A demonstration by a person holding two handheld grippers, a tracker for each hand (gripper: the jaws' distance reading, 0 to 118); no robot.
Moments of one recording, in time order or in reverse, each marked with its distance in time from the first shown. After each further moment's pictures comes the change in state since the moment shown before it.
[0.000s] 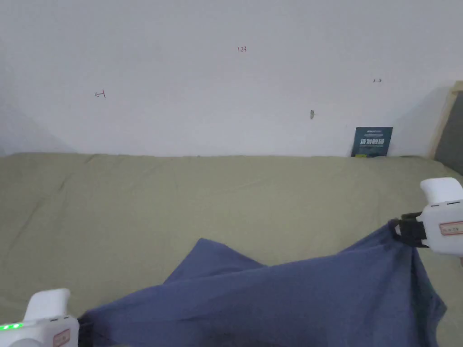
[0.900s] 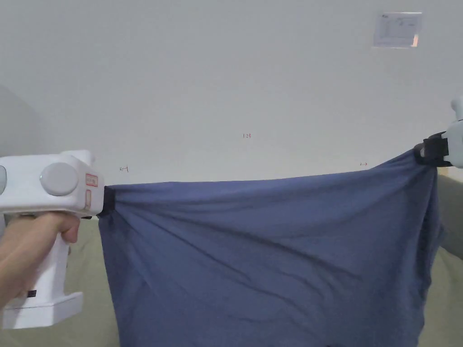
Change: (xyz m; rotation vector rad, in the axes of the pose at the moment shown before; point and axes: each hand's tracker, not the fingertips) left arm 0.027 0.190 0.208 0.347 -0.002 -0.024; right arm 0.007 0.144 0.189 0.376 -0.123 0.014
